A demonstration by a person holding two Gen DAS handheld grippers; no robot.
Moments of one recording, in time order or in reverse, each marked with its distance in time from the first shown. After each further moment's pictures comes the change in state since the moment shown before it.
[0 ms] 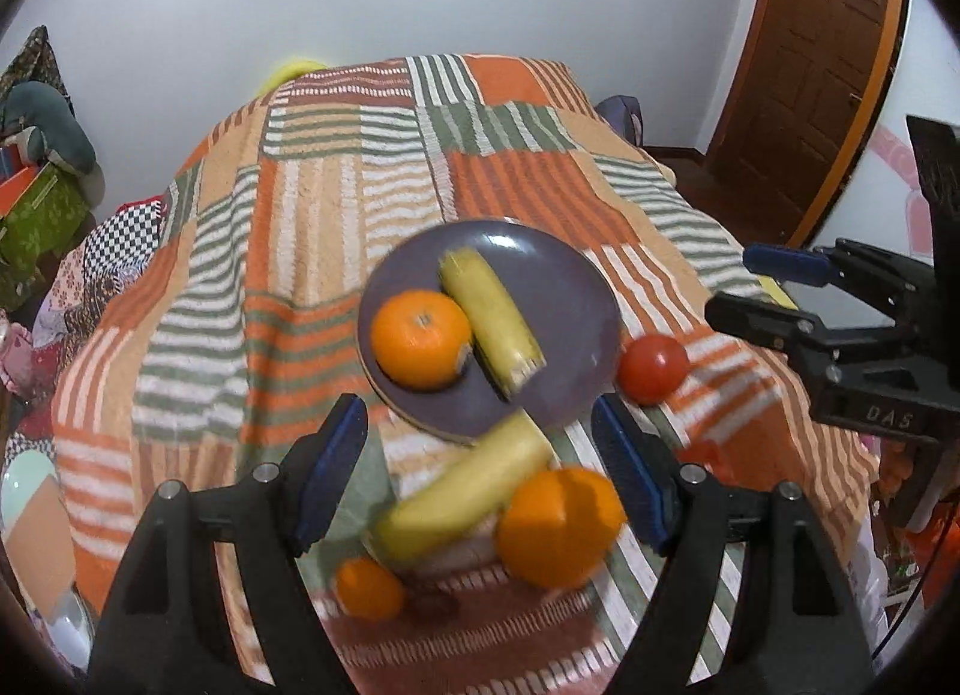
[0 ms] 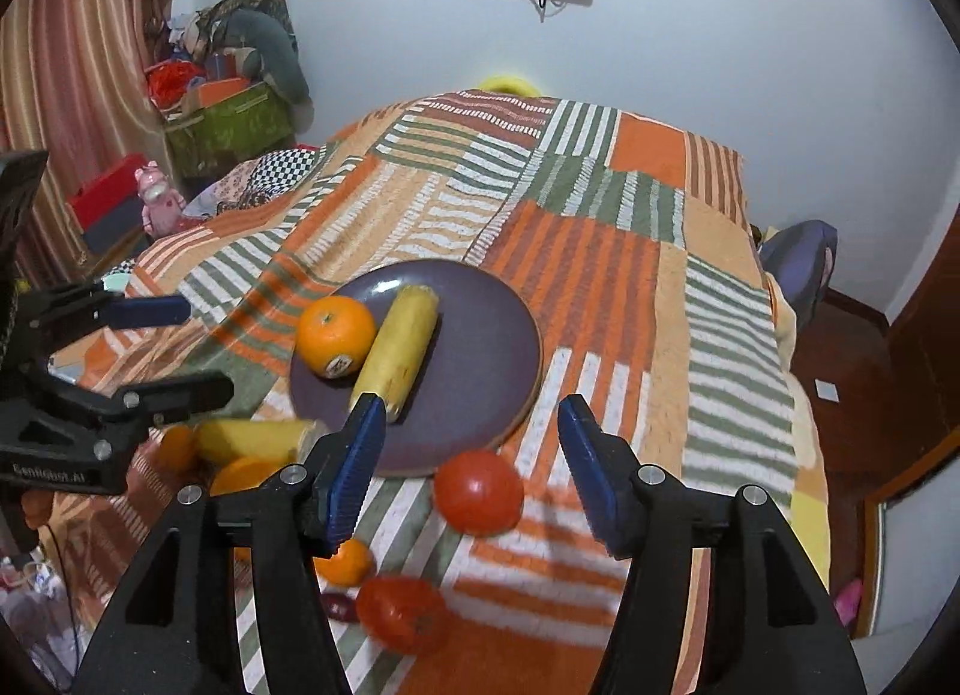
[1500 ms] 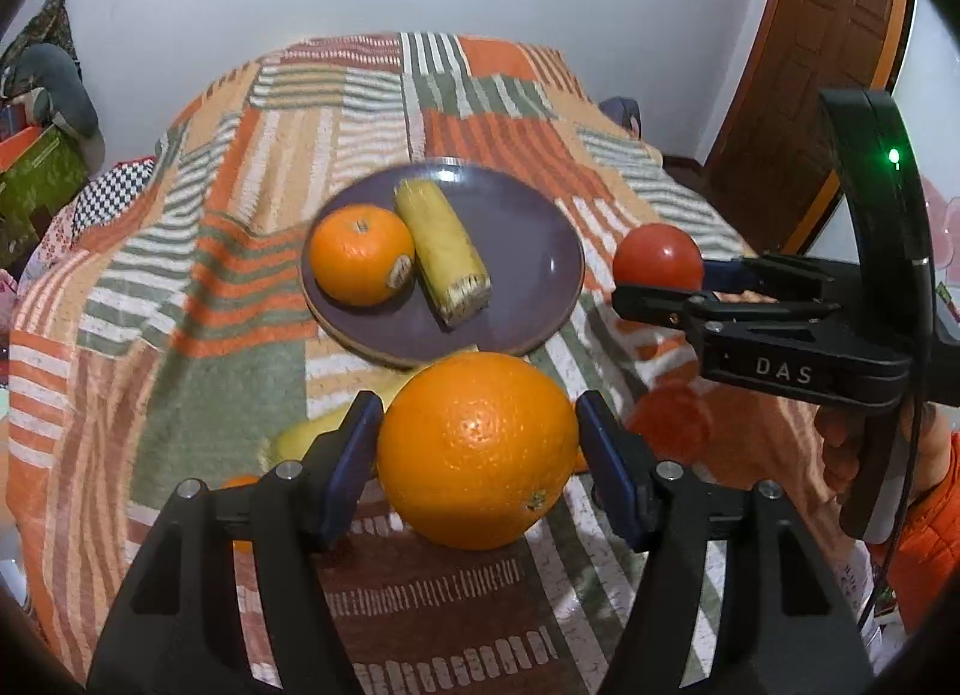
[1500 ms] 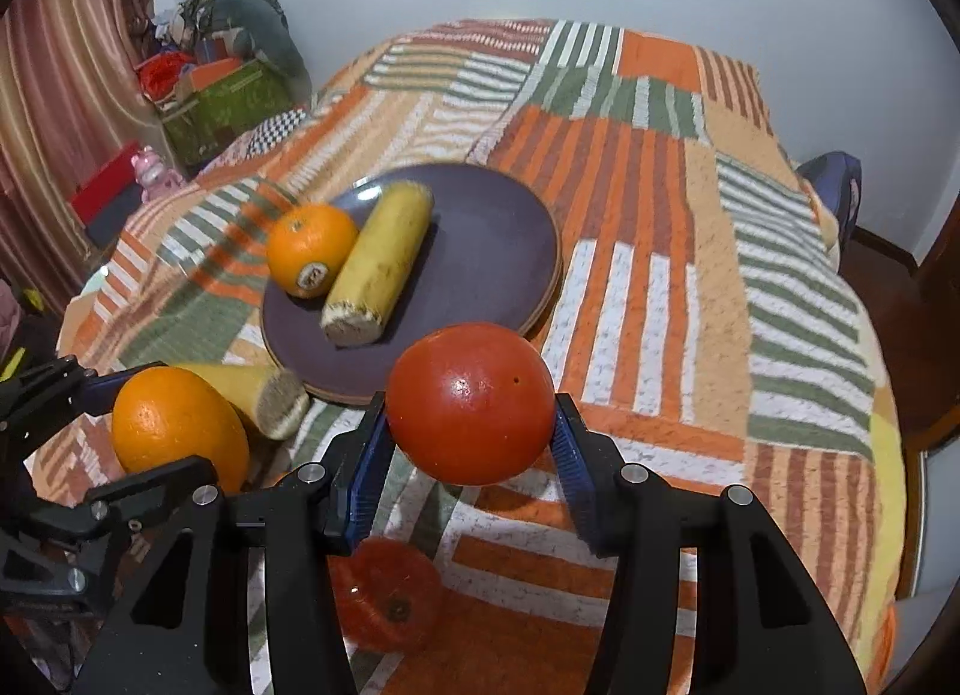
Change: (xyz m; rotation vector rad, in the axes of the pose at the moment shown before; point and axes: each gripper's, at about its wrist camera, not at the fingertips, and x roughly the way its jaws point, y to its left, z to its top) left arm 0.013 -0.029 -0.047 -0.067 -0.037 -0.020; right arm 0.041 -0.012 -0.041 0.077 0.079 0.062
